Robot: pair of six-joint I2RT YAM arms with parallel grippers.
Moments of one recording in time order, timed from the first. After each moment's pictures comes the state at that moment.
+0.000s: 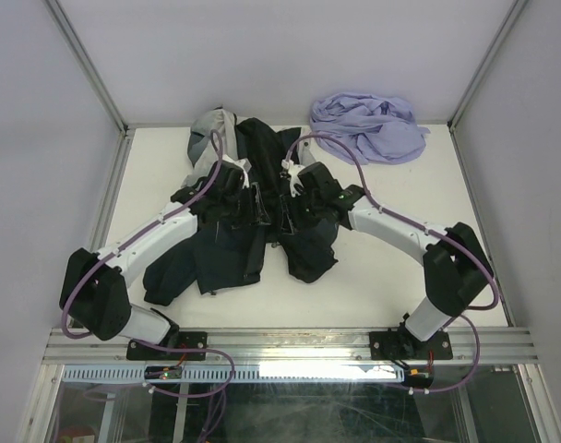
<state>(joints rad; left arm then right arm) -0.56 1.44 1.10 -0.52 0.15 -0.64 0.73 1.63 1.20 -0.44 -0.21 0.29</state>
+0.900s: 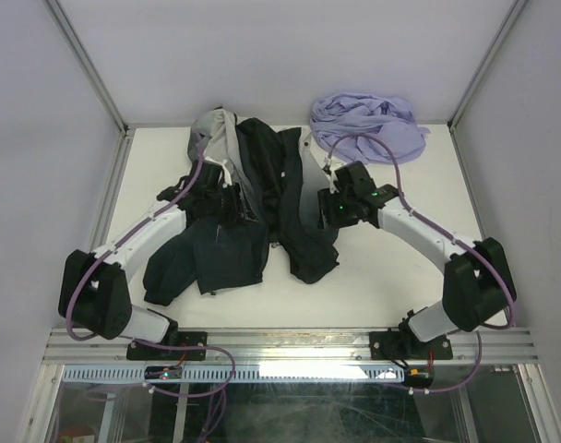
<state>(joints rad) -0.40 1.40 1.04 -0.48 0.30 -0.63 0.52 1.46 1.08 -0.55 -0.11 0.25</state>
